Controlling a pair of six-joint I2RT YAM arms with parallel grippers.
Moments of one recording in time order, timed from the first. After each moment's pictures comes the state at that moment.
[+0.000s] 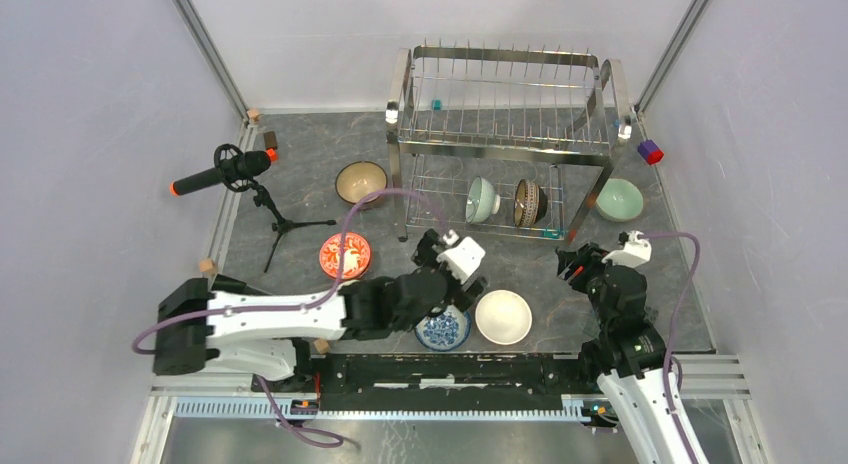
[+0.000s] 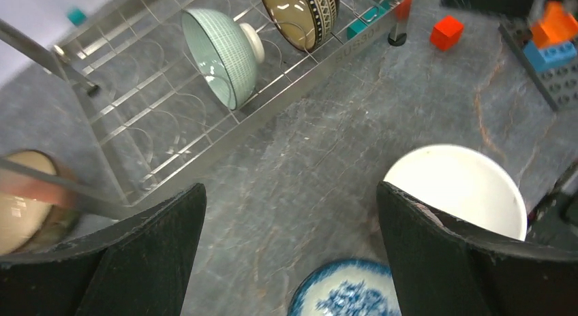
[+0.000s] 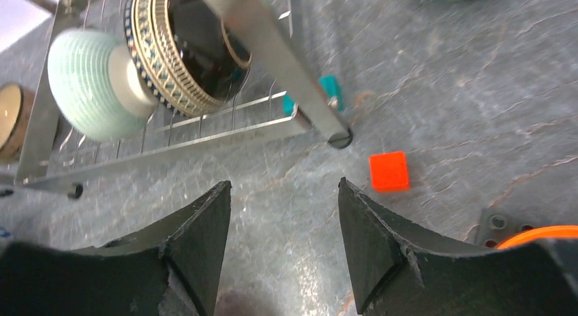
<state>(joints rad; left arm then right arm) -1.39 1.17 0.78 0.07 -0.67 0.03 0.22 0.21 0.28 -0.41 0.23 0.55</state>
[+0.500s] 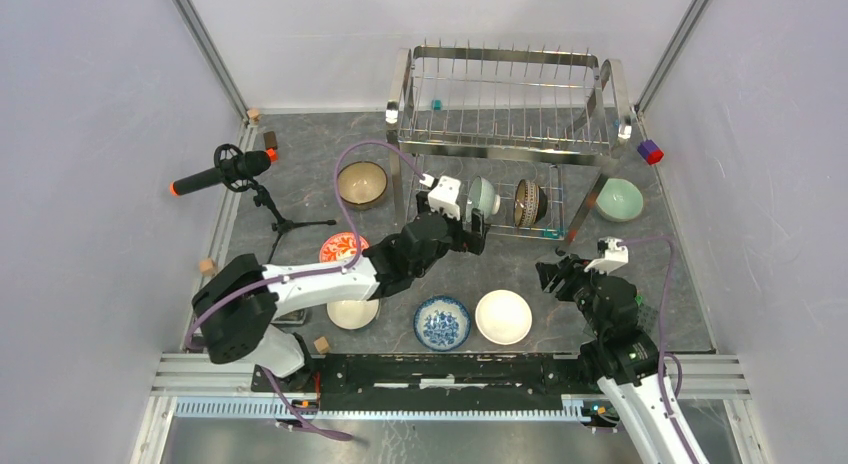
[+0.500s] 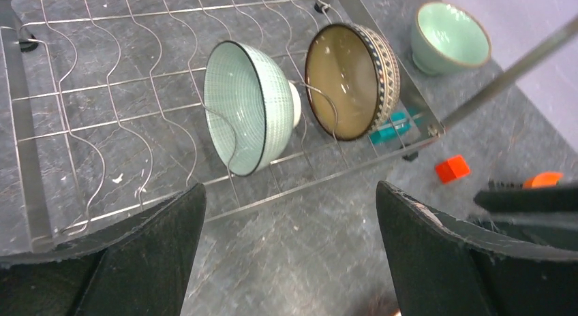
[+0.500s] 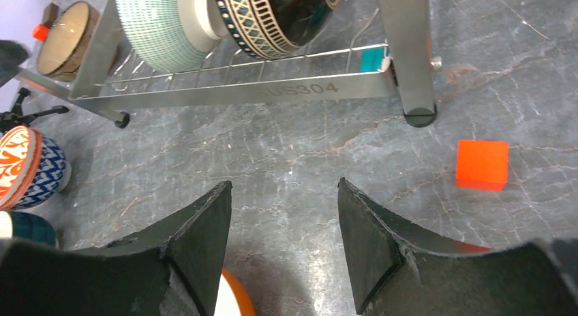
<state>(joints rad) -1.05 1.48 0.87 0.35 -0.43 -0.34 0.31 0.08 0.15 -0.38 0.05 0.52</state>
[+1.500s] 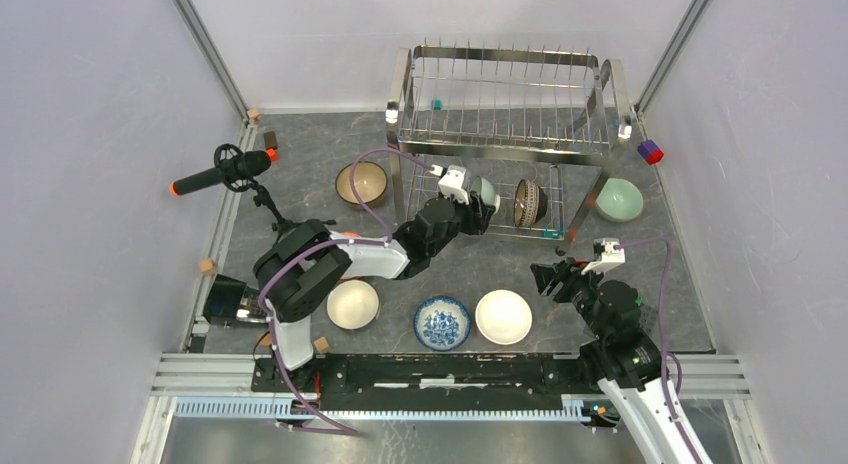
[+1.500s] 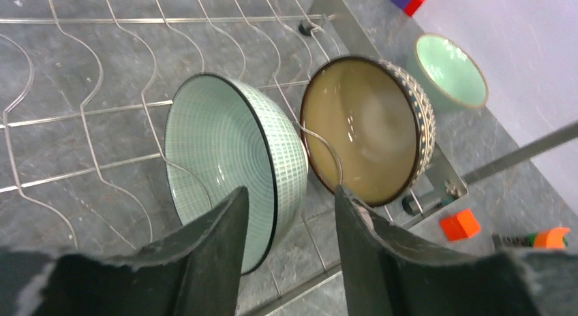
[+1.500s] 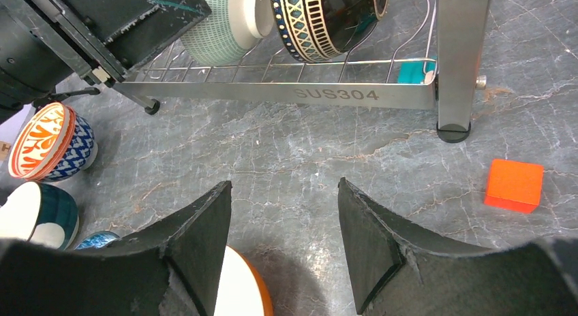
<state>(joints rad) -0.89 1.85 0.94 0.75 -0.23 -0.43 0.38 0.02 0.16 -0.38 0.02 0.49</state>
